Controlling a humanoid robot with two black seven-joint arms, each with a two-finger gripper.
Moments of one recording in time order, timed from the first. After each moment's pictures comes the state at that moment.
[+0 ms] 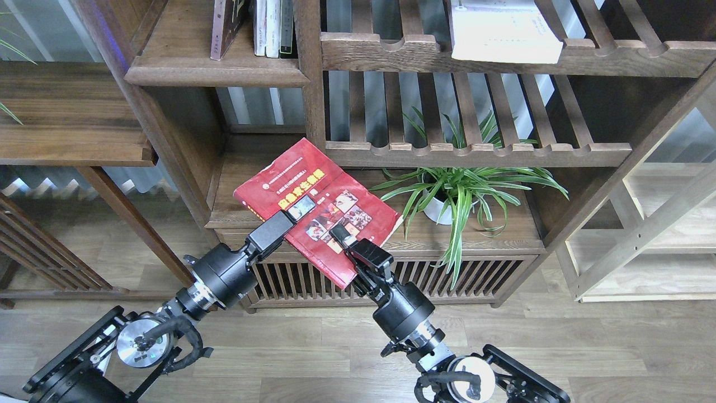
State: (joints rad) left arm -0.17 0.15 -0.96 -1.34 -0.04 -0.45 0.18; right arm 0.07 0.01 0.75 1.24 0.27 0.58 0.05
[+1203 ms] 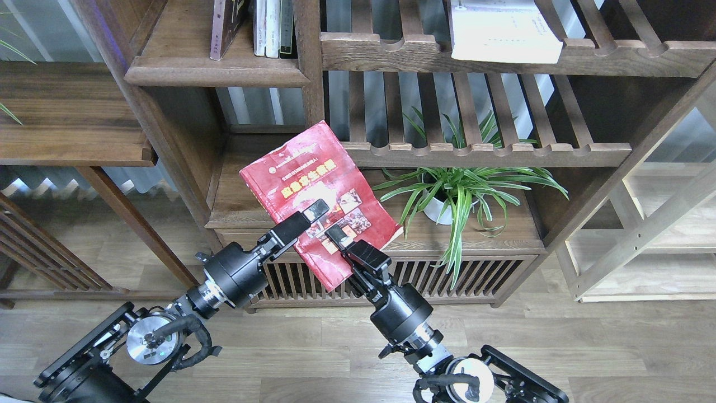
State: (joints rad) left arm -0.19 0.14 -0.94 -1.34 -0.02 -0.48 0.19; right arm 0.08 0.02 0.74 1.24 0.27 0.58 0.05
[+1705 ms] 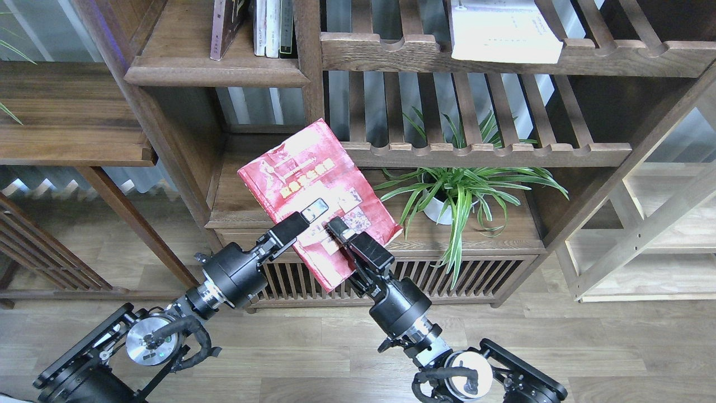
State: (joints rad) left arm -0.19 0.14 -0.94 -1.34 -0.02 -0.48 0.18; right arm 0.10 0.01 0.74 1.23 0.27 0.58 0.05
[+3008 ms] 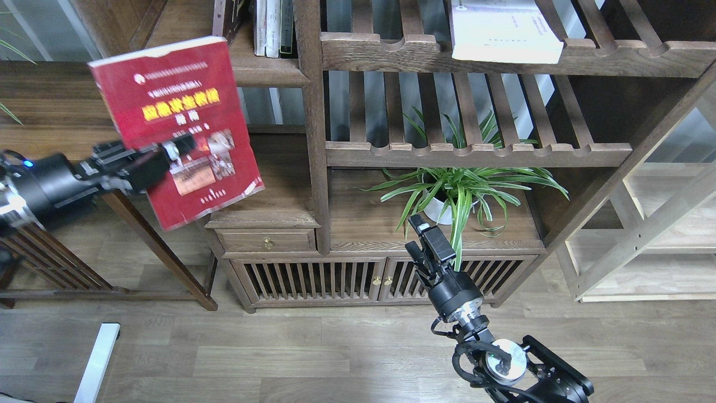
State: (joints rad) left arm -0.26 0.67 -1.39 -1.60 0.16 -0.49 0.46; right arm 0.13 0.02 0.97 0.89 0.25 0.58 0.05
